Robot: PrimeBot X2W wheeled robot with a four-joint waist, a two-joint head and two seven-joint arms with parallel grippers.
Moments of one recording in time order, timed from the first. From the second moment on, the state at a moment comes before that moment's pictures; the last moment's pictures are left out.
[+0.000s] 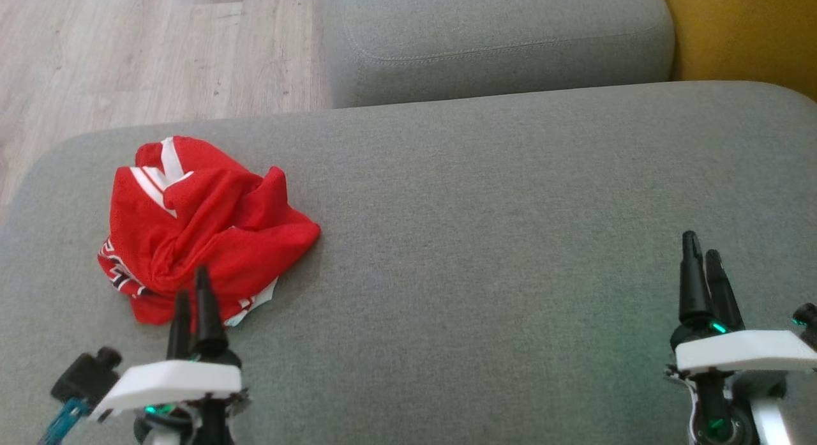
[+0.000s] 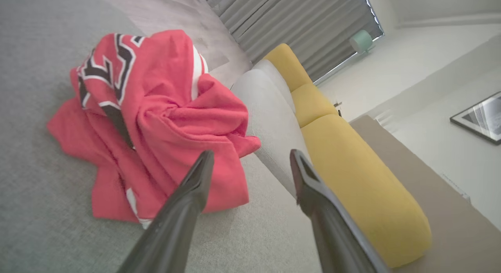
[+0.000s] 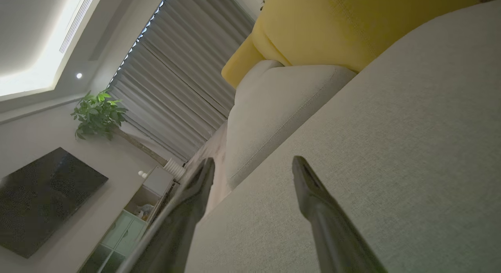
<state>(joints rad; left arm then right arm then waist) -0.01 0.04 -0.07 0.15 -0.99 -0.06 -0.04 0.00 -0.04 -0.05 0.16 0.83 0.13 -0.04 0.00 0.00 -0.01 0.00</state>
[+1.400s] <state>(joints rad) -0.13 0.17 -0.48 0.27 -0.31 0.09 -0.16 0.00 -0.04 0.04 0.12 0.16 0.13 -0.16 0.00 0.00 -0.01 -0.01</state>
